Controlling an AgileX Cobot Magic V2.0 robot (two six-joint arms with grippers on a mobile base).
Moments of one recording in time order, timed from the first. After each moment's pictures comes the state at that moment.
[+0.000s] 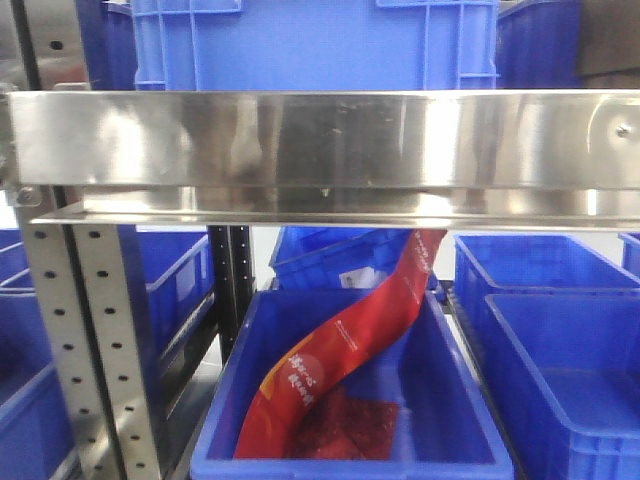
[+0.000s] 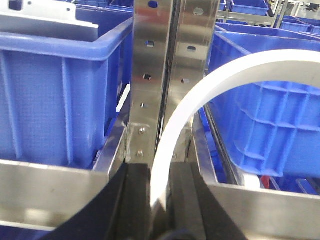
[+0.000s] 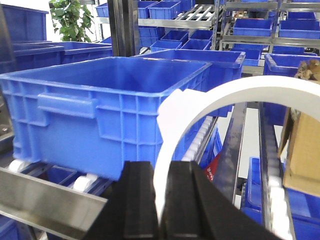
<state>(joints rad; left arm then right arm) 0.05 0.57 -0.67 -0.10 0.37 0.02 0.15 0.50 -0.73 0.19 0.40 -0.12</state>
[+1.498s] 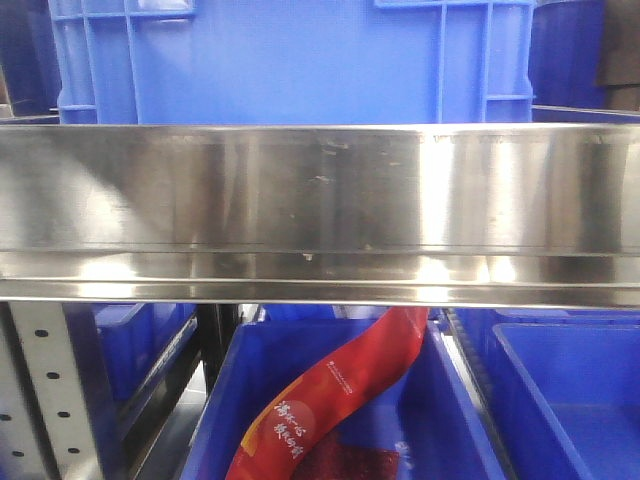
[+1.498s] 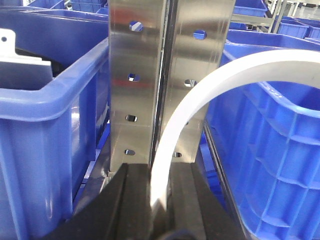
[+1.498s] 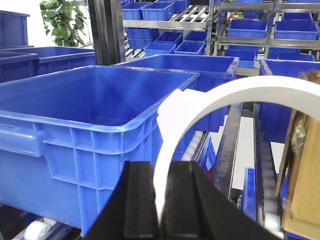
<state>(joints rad) 0.05 0.57 -0.67 -0.10 0.37 0.02 0.15 0.50 -0.73 0.19 0.40 -0.12</state>
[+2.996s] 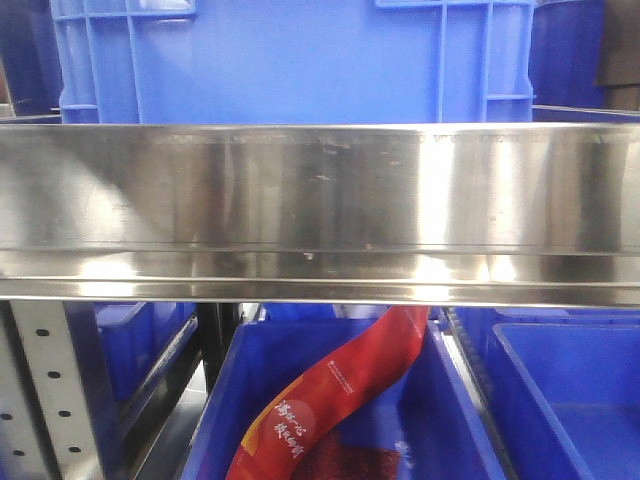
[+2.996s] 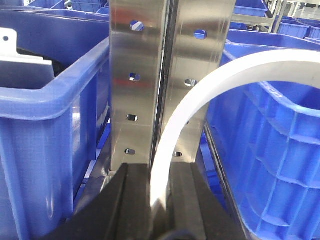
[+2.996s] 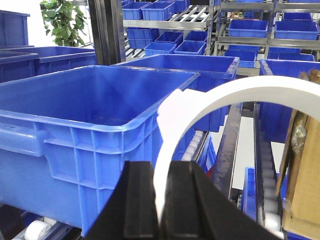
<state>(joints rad) 0.05 0.57 -0.67 -0.10 0.37 0.02 0.15 0.50 -0.73 0.19 0.40 -0.12</state>
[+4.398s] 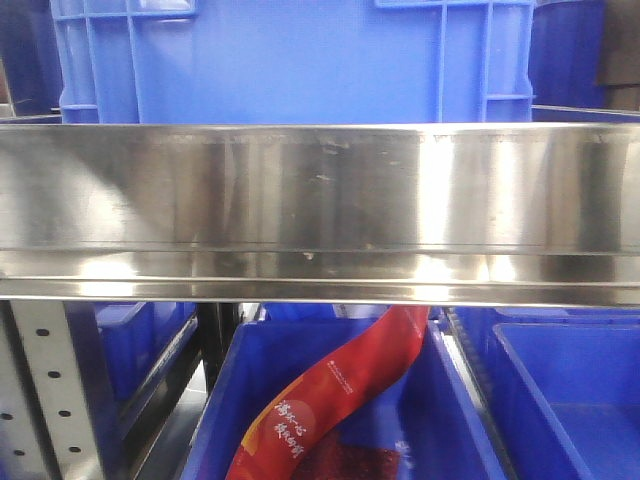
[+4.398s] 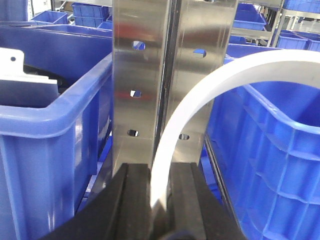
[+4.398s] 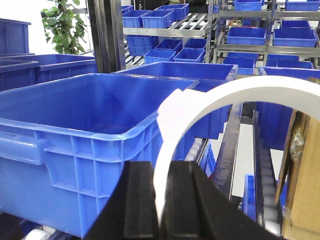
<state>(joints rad) 0.05 0.57 -0.67 -0.10 0.32 0.02 0.15 0.50 -0.73 0.19 0.37 -0.12</state>
